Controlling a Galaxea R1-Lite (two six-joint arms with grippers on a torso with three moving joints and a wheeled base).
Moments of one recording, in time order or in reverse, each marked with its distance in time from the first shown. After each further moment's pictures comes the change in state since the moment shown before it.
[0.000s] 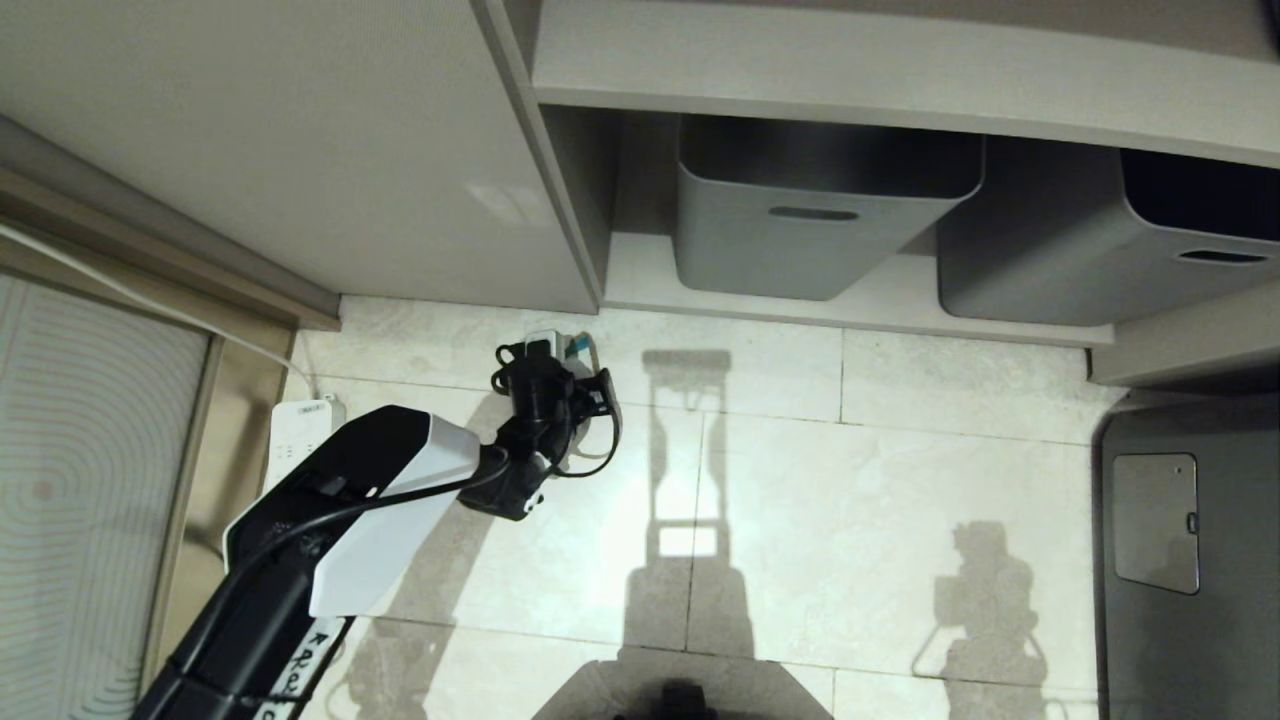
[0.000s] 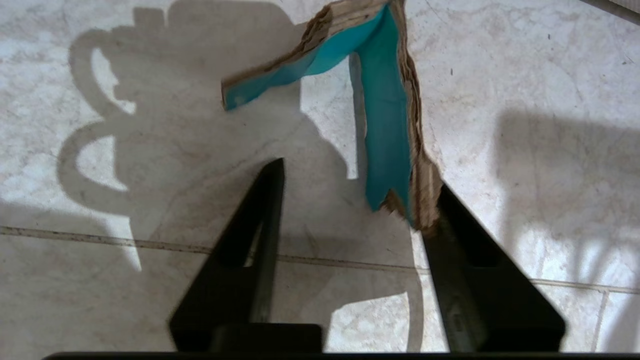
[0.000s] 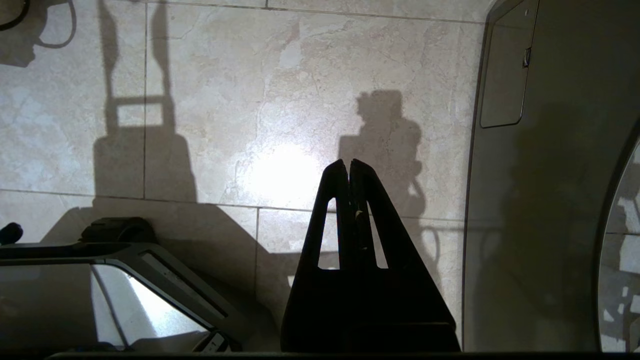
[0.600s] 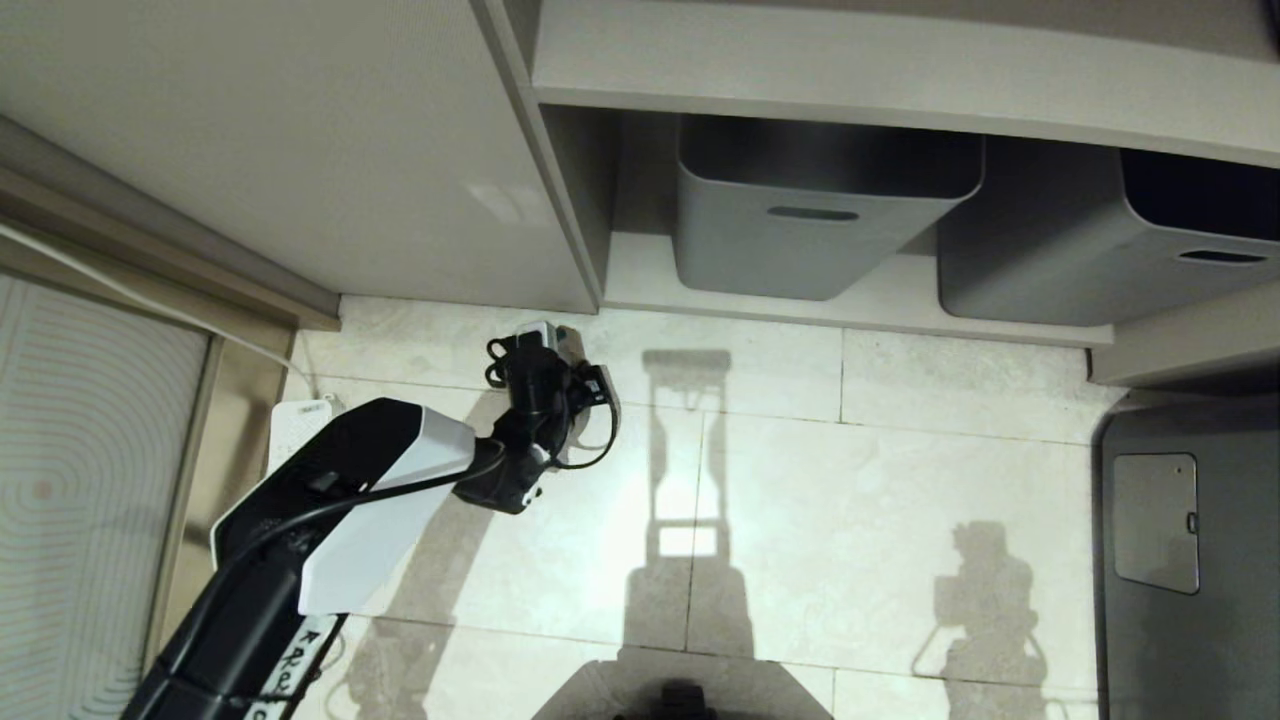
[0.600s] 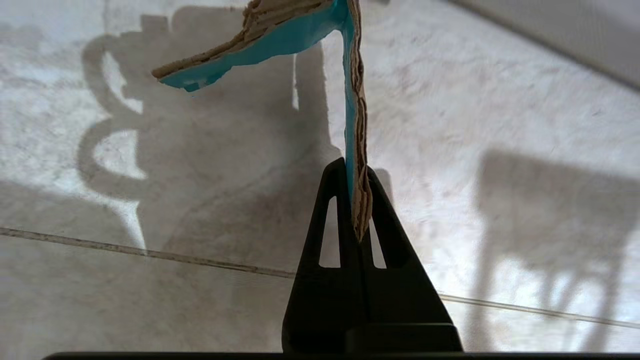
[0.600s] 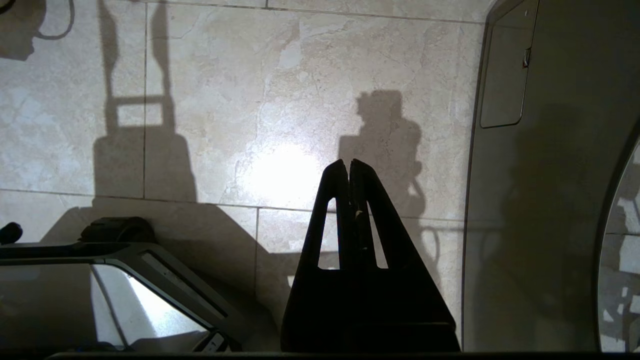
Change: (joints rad) left arm -0.004 -0.041 0.023 -0.004 0.036 -0.055; right arm 0.000 0.000 0.000 0.000 0.000 -0.001
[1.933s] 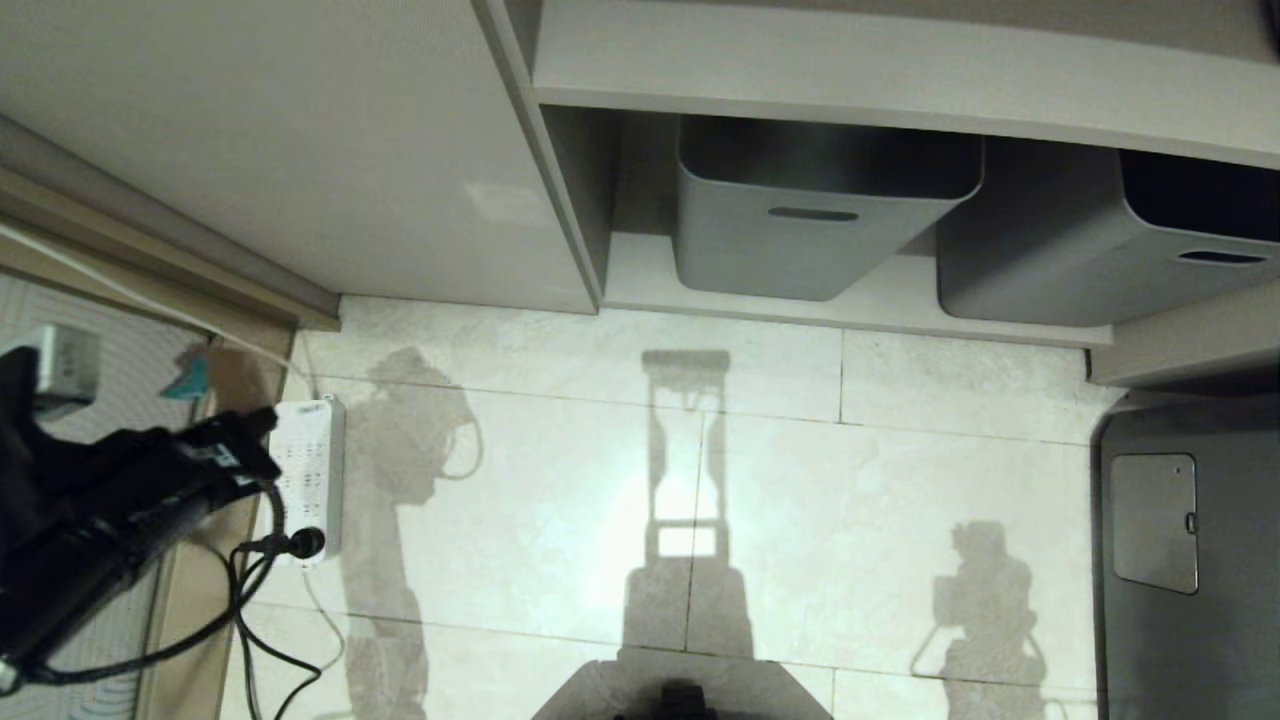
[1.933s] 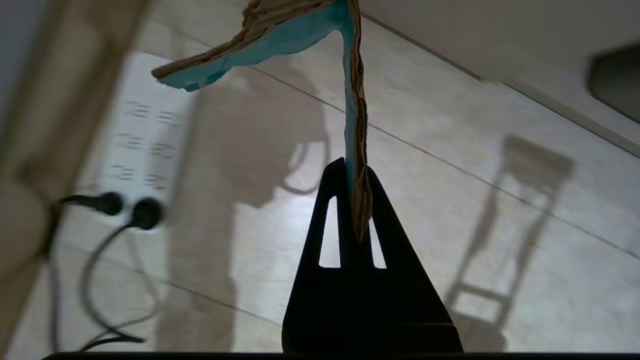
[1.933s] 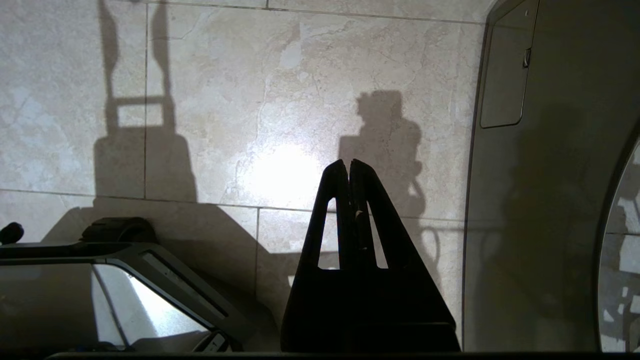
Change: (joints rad) left arm 0.292 -1.319 1.377 0.025 0.004 -0.013; right arm 0.000 0.000 0.000 0.000 0.001 0.002
